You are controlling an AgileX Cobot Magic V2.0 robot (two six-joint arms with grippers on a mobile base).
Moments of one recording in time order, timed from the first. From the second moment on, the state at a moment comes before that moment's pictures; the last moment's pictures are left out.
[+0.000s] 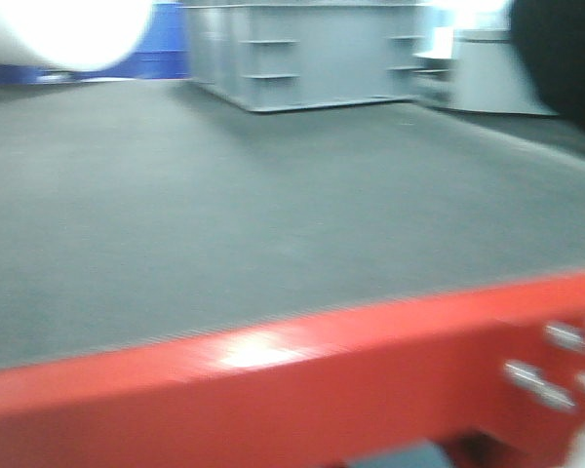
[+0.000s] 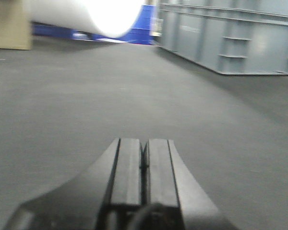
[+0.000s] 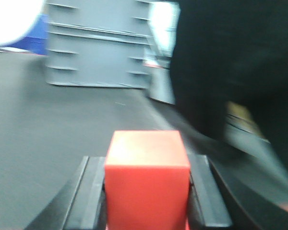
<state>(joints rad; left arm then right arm) -0.01 -0.02 0.03 -0.06 0.01 -0.02 0.01 0.04 -0.22 0.01 0.18 -0.08</state>
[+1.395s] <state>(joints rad) -0.01 -0.02 0.03 -0.06 0.01 -0.02 0.01 0.04 -0.22 0.01 0.18 -0.08</state>
